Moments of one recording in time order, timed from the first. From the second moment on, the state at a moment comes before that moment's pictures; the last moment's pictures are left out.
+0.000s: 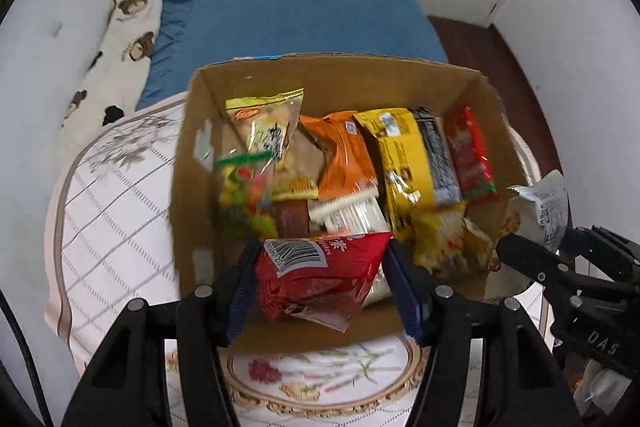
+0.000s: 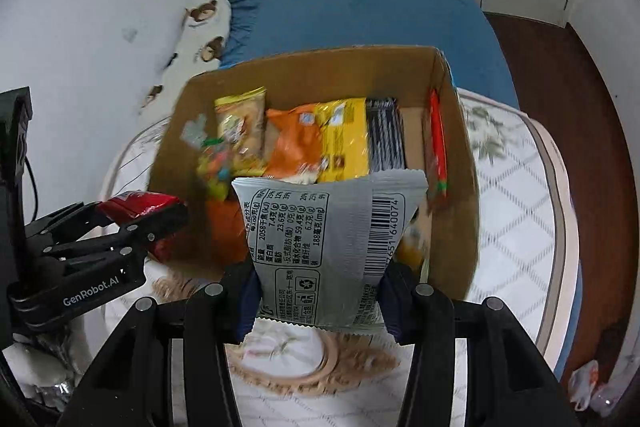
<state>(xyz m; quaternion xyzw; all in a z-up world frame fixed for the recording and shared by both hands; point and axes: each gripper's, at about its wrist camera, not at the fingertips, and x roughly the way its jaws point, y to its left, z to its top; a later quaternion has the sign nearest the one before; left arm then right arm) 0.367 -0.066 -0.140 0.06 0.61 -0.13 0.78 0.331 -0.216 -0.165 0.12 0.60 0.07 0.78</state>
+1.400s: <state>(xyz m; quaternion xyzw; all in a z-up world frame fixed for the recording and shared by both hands) 0.407 -0.074 -0.173 0.04 0.63 -0.11 0.77 0.360 -0.238 -0.194 0.07 0.63 0.00 0.77</state>
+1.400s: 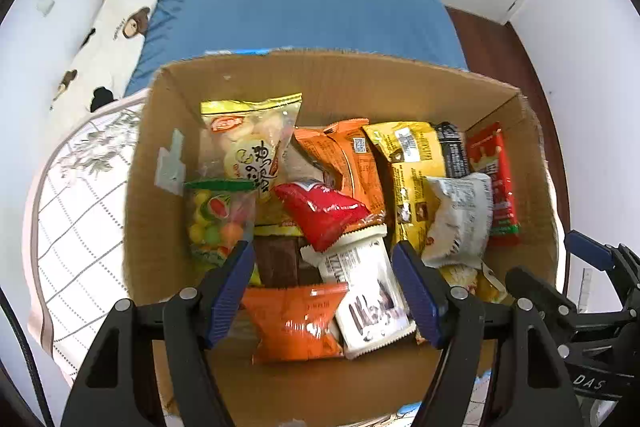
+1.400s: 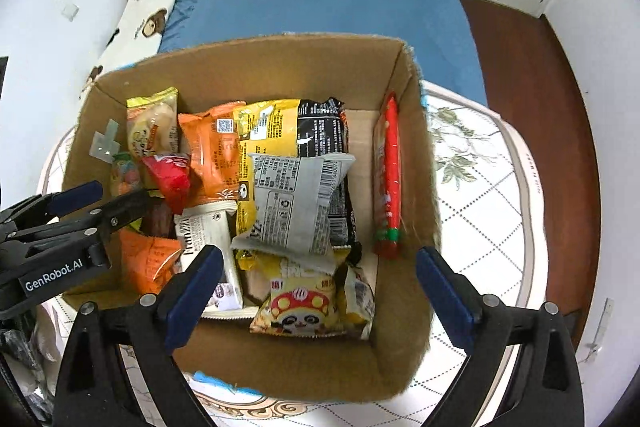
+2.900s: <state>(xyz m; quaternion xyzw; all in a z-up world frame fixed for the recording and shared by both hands) 0.112 0.015 0.040 0.03 0.37 -0.07 0.93 0.041 -0.174 0.046 0.03 0.38 -0.02 0.92</state>
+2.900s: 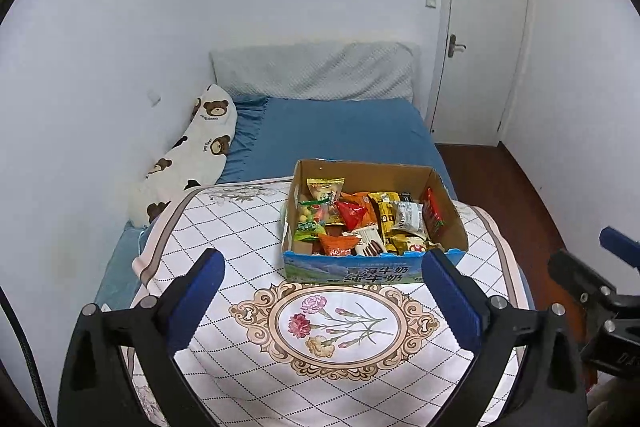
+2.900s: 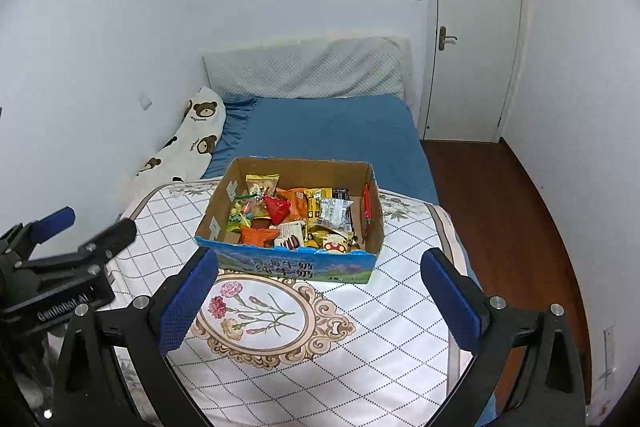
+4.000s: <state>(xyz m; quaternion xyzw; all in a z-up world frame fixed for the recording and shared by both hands) 0.186 -0.011 -0.021 0.04 0.40 -0.04 0.91 0.110 -0.198 -0.009 0.04 0.39 -0.06 0.92</state>
